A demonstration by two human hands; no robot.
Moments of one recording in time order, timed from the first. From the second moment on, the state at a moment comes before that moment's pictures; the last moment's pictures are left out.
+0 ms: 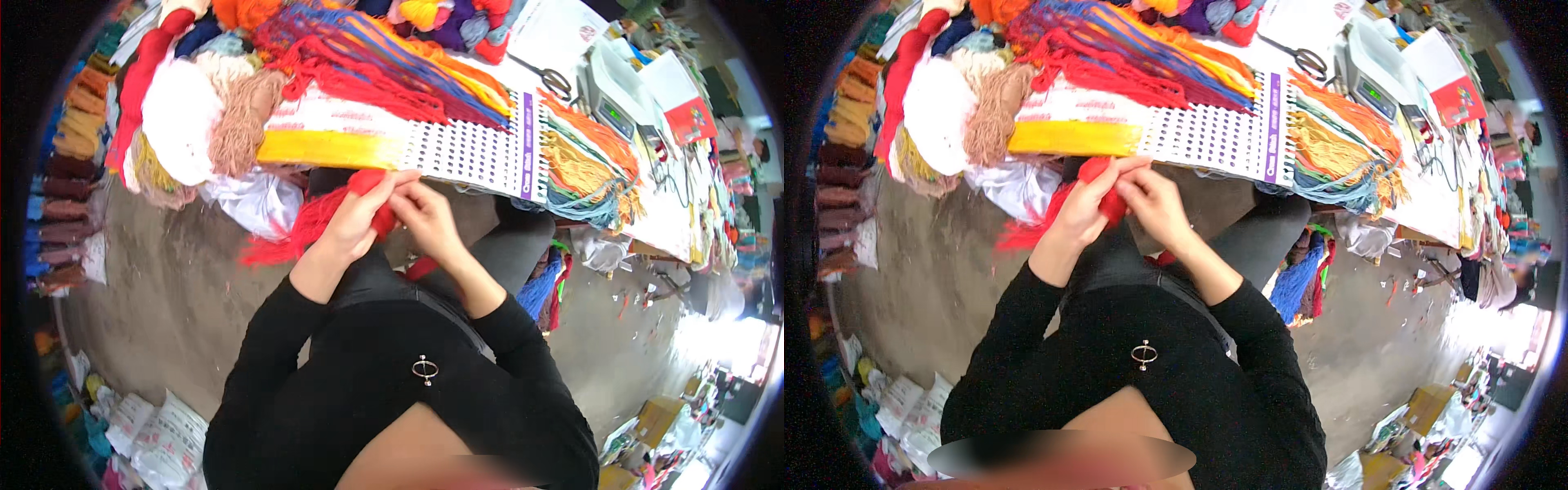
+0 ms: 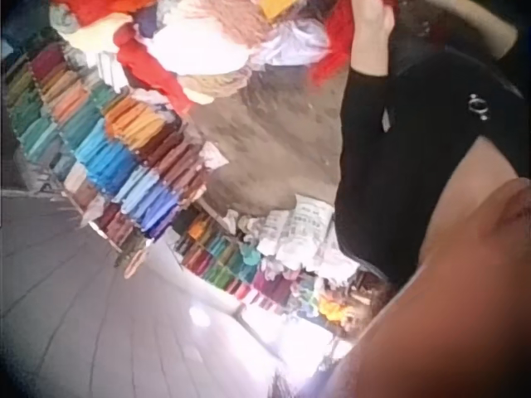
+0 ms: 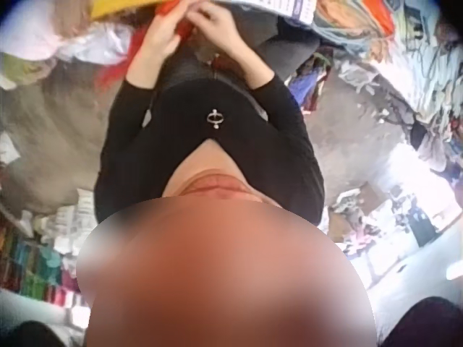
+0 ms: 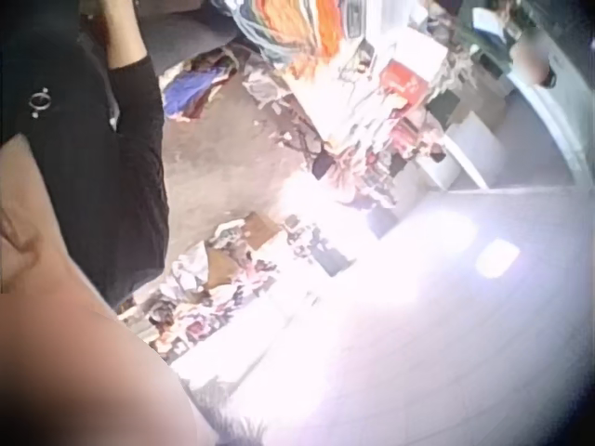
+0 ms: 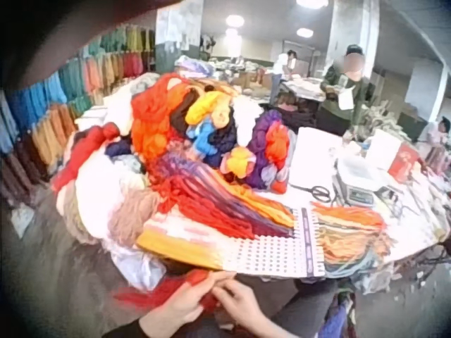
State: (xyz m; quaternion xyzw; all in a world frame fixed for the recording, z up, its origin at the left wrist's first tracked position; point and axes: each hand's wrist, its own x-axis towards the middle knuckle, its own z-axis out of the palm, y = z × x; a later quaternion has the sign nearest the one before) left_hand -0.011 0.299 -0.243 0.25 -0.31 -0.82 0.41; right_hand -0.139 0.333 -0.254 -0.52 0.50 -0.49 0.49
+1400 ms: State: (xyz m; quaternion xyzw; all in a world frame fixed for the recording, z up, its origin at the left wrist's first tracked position) left_hand 0.010 0.282 -0.242 0.29 -0.30 -0.82 0.38; right_hand -0.152 0.351 -0.262 -0.33 0.44 -0.51 0.66
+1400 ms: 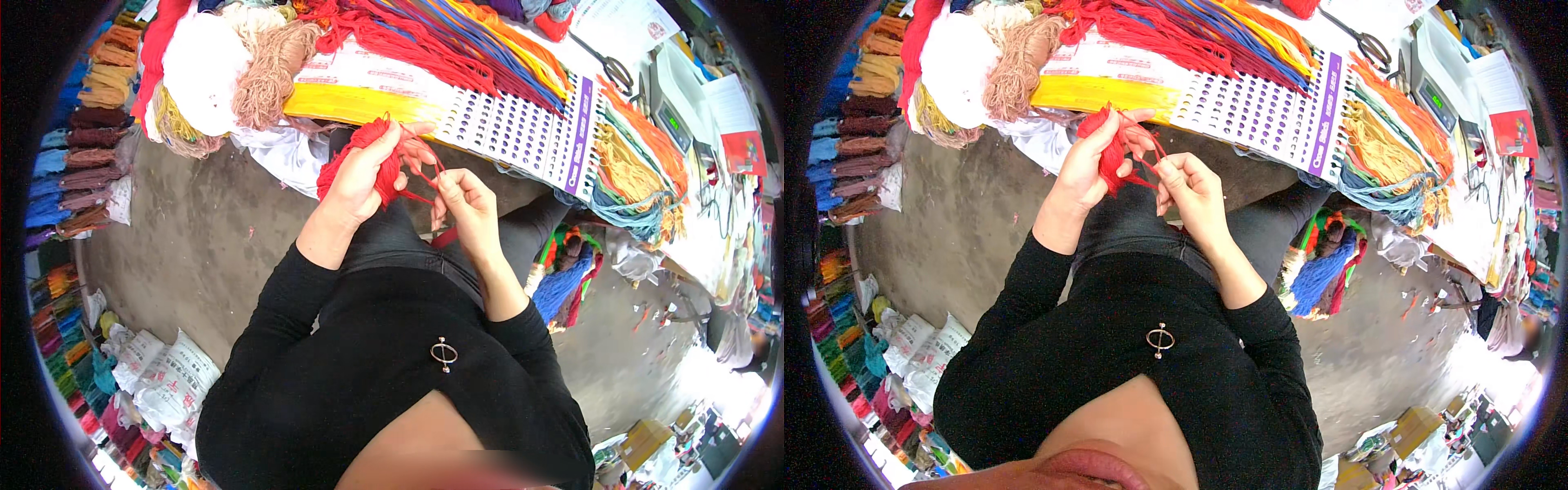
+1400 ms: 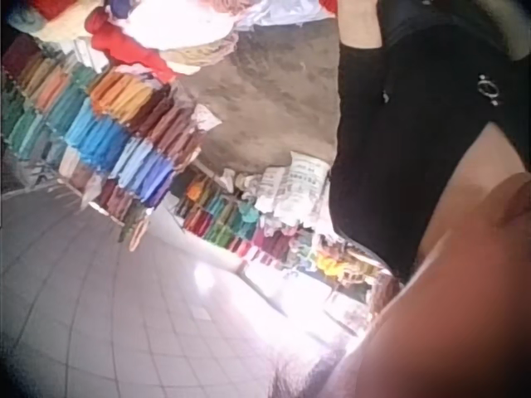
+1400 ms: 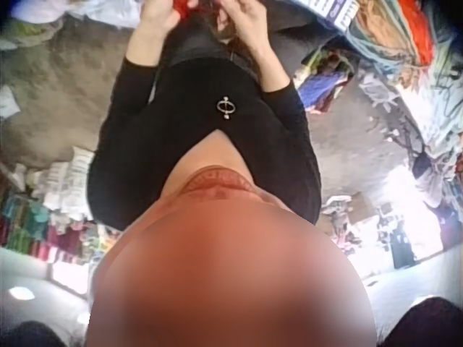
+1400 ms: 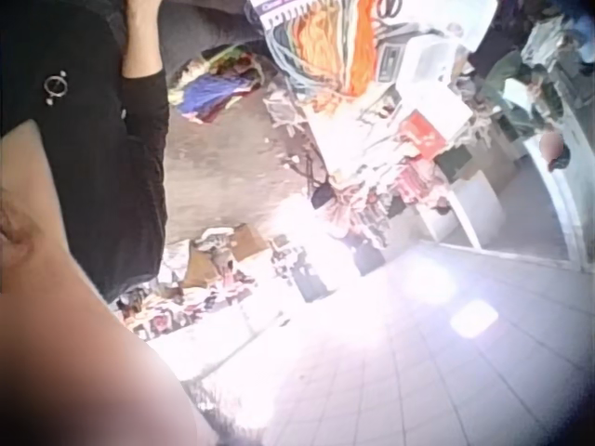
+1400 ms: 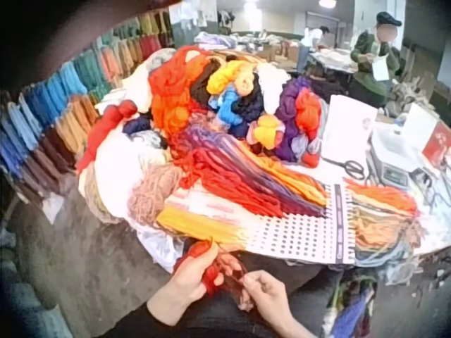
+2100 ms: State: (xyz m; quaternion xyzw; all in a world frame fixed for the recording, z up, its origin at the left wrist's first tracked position) left_hand 0.001 0.289 -0.237 0.26 -0.26 -0.87 0.33; right_hand -0.183 0.333 -0.279 -0.09 0.34 -0.69 0.63
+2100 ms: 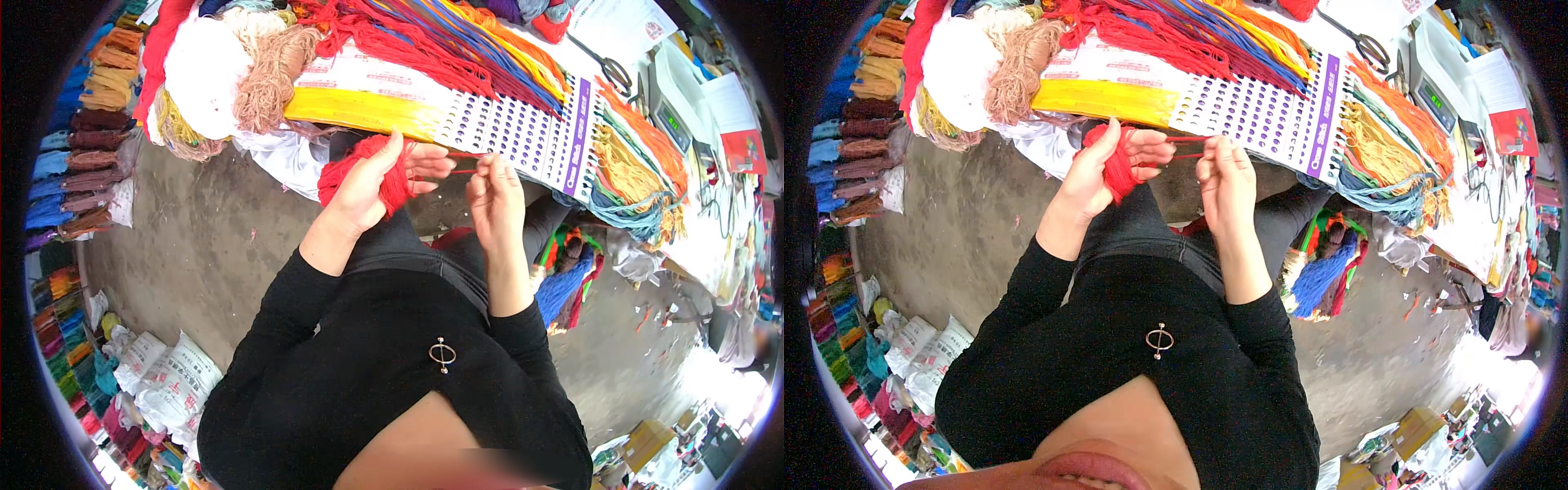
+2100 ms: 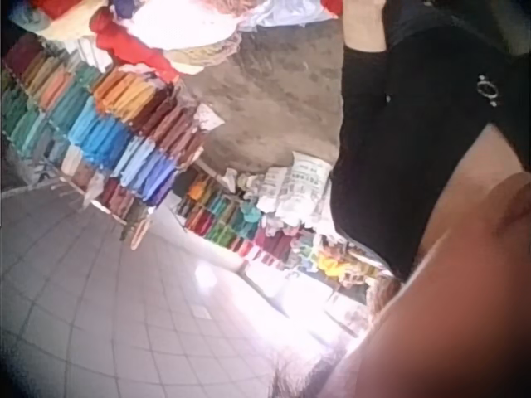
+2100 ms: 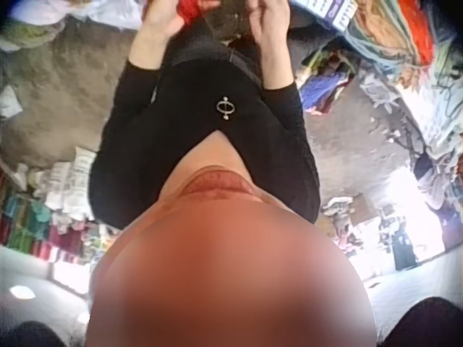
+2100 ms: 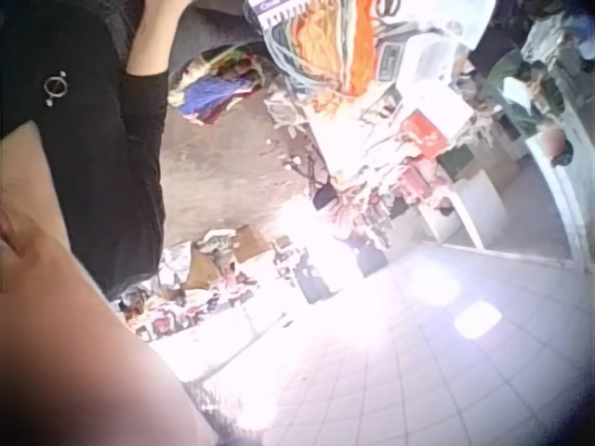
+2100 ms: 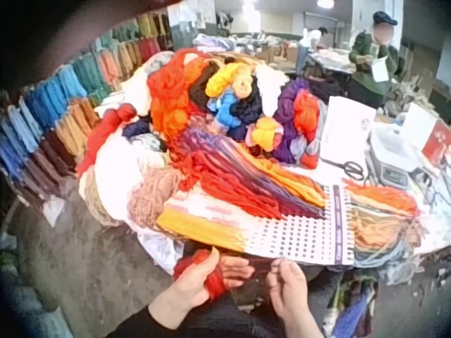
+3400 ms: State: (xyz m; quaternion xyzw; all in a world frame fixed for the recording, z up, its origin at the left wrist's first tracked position) left_hand -0.016 0.306 -0.223 0.35 -0.35 -0.76 0.42; right_hand -0.152 0.349 -0.246 -0.20 0.33 -0.61 0.69
